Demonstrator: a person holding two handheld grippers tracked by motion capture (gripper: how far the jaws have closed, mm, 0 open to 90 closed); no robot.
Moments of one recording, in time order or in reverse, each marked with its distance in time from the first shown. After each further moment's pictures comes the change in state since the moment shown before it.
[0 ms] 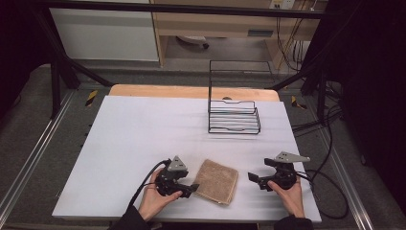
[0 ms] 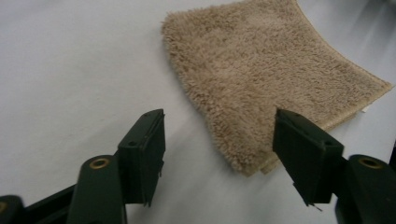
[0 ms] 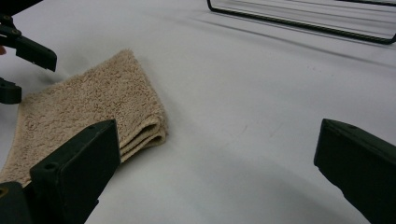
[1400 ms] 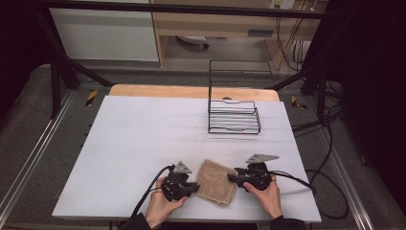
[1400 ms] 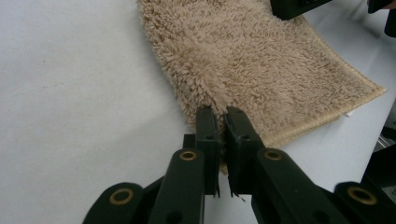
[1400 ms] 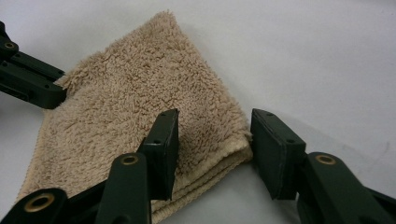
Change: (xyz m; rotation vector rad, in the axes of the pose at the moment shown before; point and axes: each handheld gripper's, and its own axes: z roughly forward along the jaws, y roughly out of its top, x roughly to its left) left arm -0.011 -0.006 0.011 0.037 -0.036 -0.133; right arm 0.045 0.006 0.054 0.156 0.050 0.015
